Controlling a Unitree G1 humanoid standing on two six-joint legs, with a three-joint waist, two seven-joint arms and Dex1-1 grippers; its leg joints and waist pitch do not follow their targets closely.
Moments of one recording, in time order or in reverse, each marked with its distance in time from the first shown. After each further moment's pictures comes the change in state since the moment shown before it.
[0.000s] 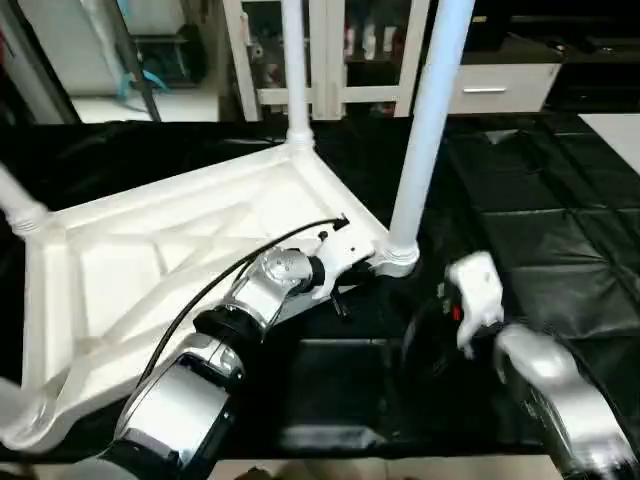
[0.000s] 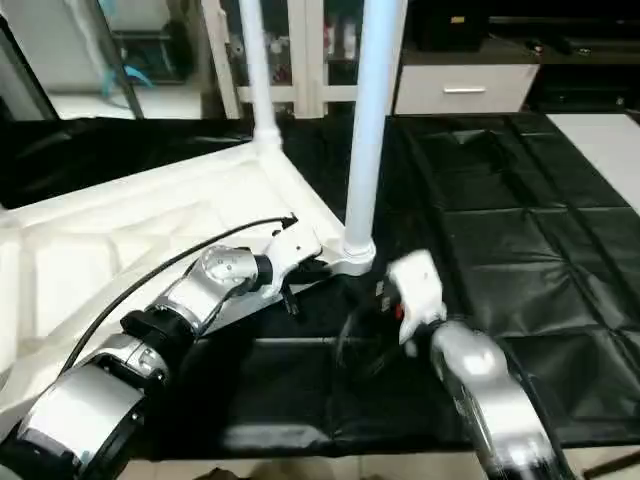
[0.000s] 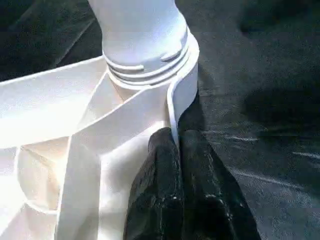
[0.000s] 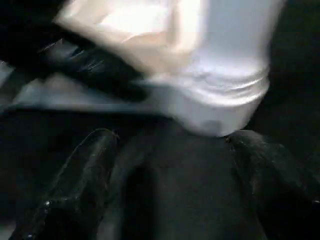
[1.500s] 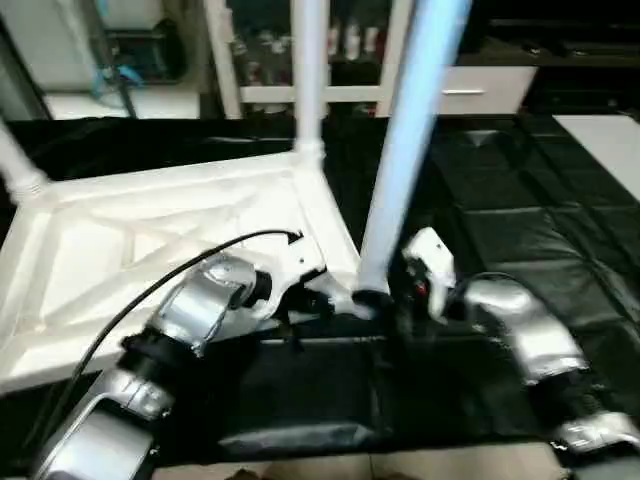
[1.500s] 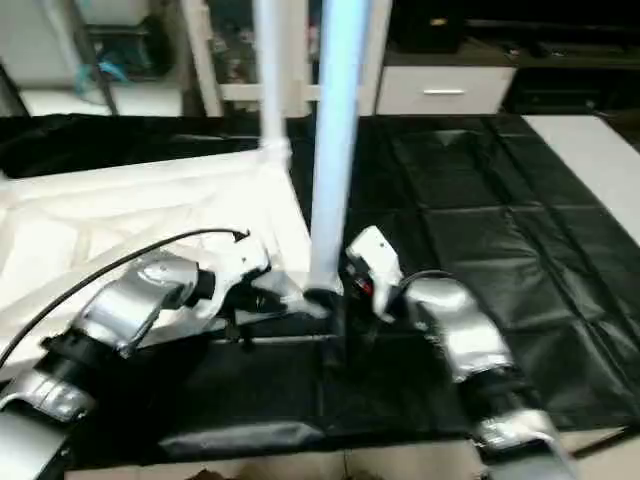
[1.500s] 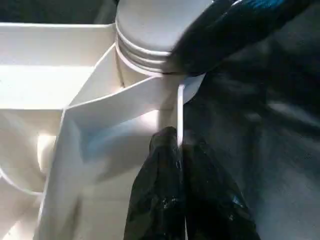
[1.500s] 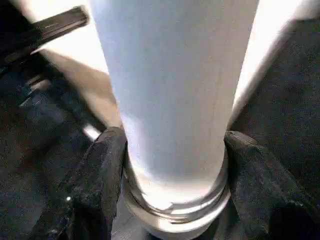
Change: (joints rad) left arm 0.163 0.208 -0.024 -0.486 -0.095 0.500 -0.250; right arm -0.421 0.152 0.005 0.545 -0.045 -0.092 0.246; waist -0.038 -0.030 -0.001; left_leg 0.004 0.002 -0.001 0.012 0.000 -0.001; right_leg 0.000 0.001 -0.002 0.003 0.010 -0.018
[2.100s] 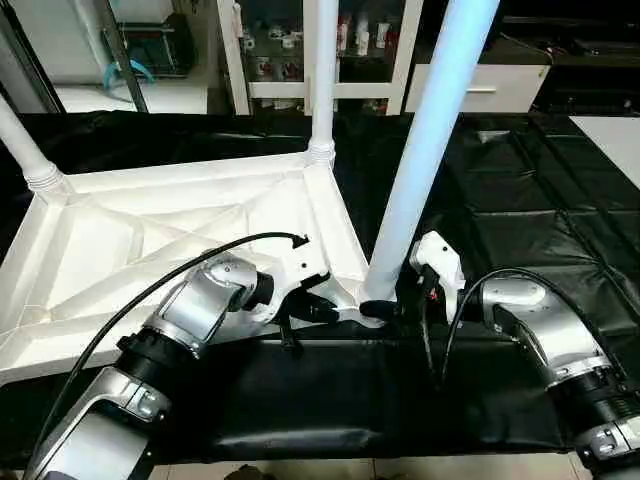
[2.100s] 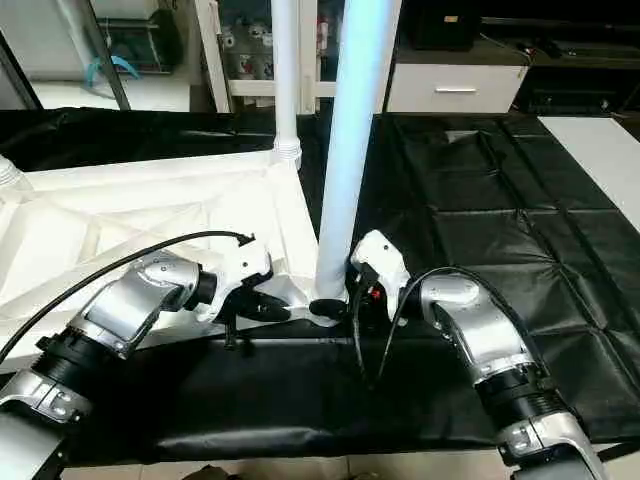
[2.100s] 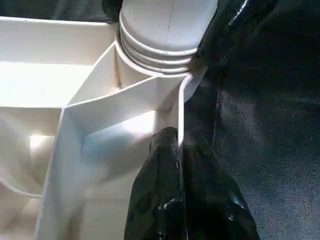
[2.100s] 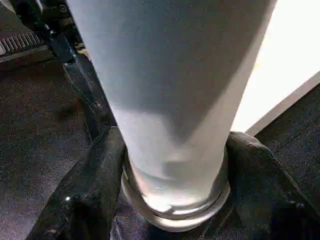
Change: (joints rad) left arm 0.045 0.083 -0.047 -0.111 -0.045 -0.024 -0.184; right arm 0.042 -0.201 0.090 -0.178 0.022 0.065 0.316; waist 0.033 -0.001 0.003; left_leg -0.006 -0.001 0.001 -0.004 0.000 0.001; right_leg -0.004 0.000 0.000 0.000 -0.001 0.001
